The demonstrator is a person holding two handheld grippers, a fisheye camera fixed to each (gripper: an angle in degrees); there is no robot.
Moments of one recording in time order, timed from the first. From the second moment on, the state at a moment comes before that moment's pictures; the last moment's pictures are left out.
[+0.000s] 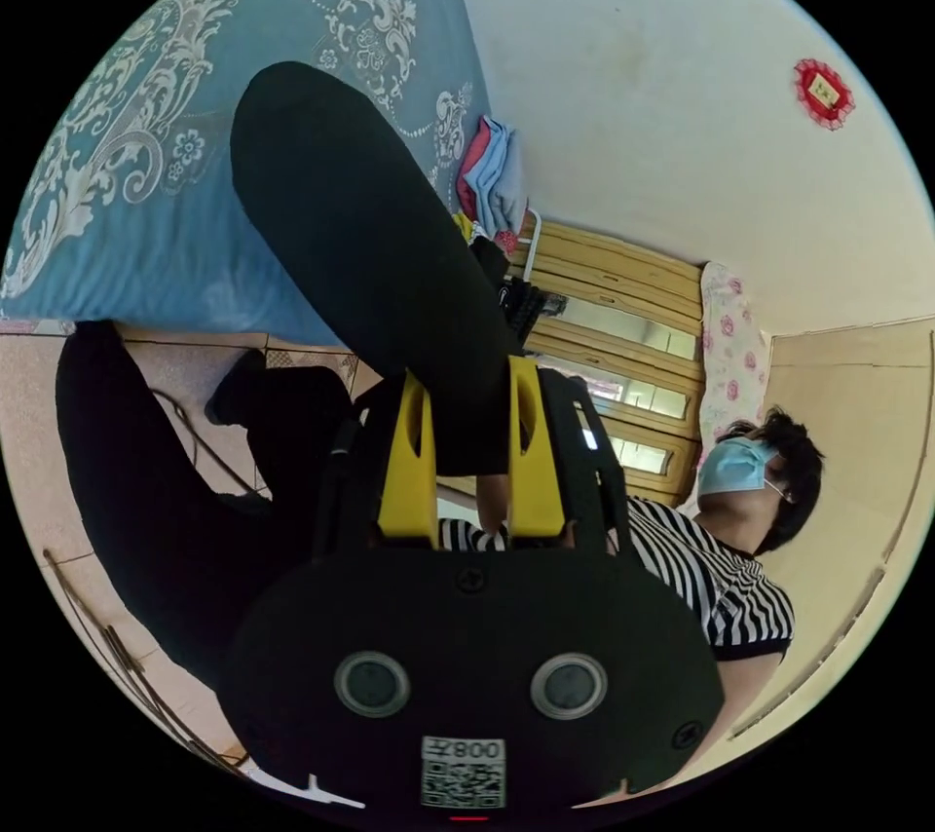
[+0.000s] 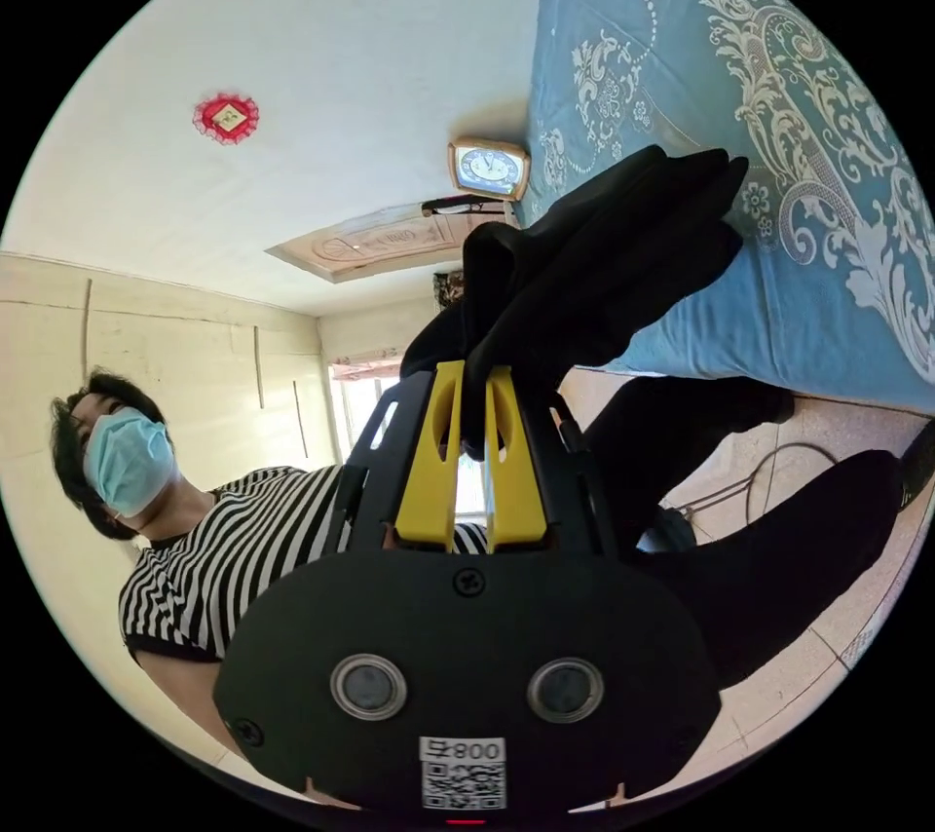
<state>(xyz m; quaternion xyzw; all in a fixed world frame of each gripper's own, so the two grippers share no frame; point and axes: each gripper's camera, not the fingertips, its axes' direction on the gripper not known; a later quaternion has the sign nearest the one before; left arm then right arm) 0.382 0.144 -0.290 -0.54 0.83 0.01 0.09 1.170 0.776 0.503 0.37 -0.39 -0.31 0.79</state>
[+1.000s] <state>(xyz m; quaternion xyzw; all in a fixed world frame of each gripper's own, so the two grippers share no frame) 0.576 -0.047 -0.628 -0.47 0.88 0.09 -0.02 1.168 1.213 0.236 0.50 -0.37 -0.30 0.73</state>
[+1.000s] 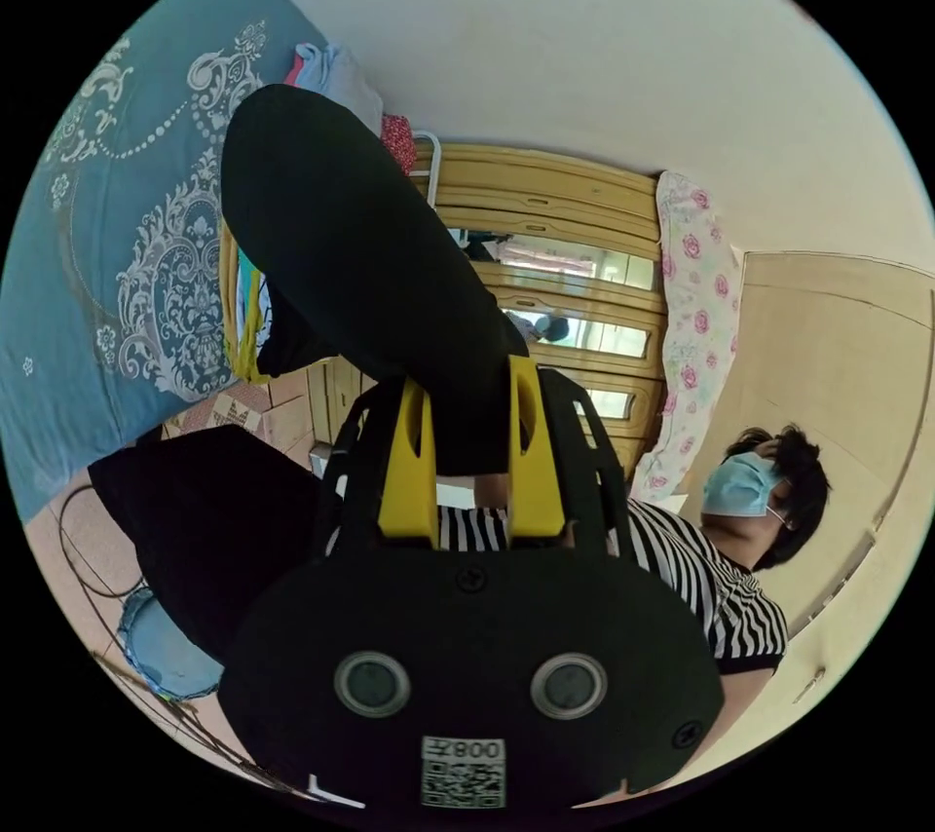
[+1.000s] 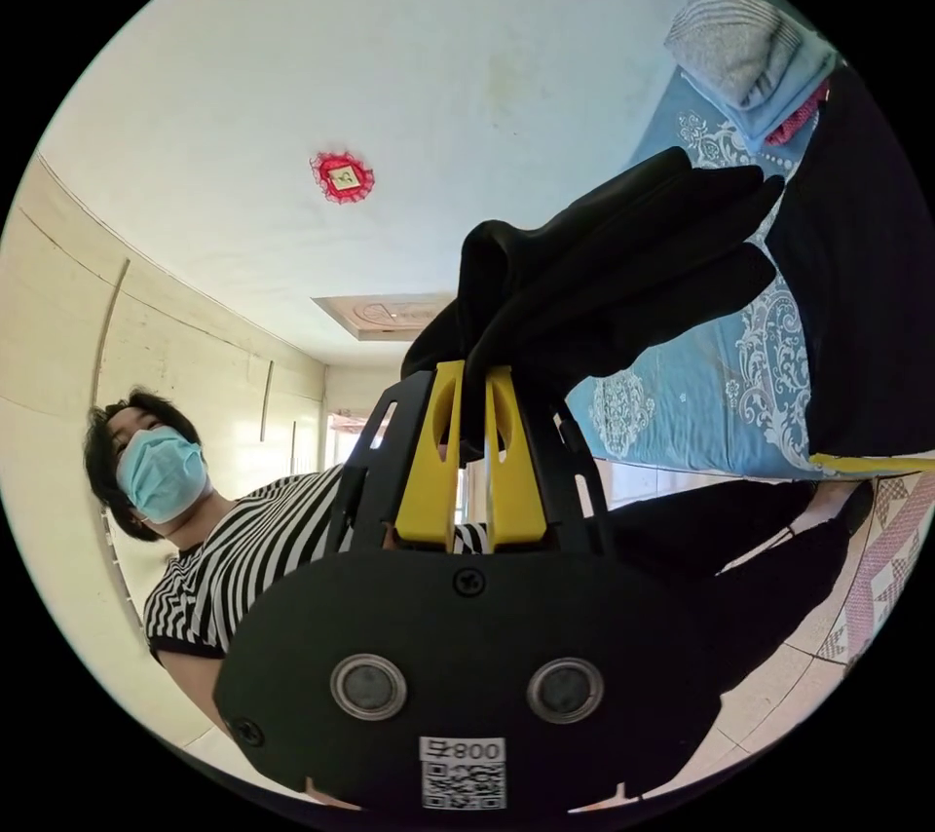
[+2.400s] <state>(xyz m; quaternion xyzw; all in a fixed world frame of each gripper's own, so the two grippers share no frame) 1.266 -0.068 -1.292 -0.43 0.87 0.19 0.14 1.376 1.373 -0.474 0.49 0.08 0.00 0.87</state>
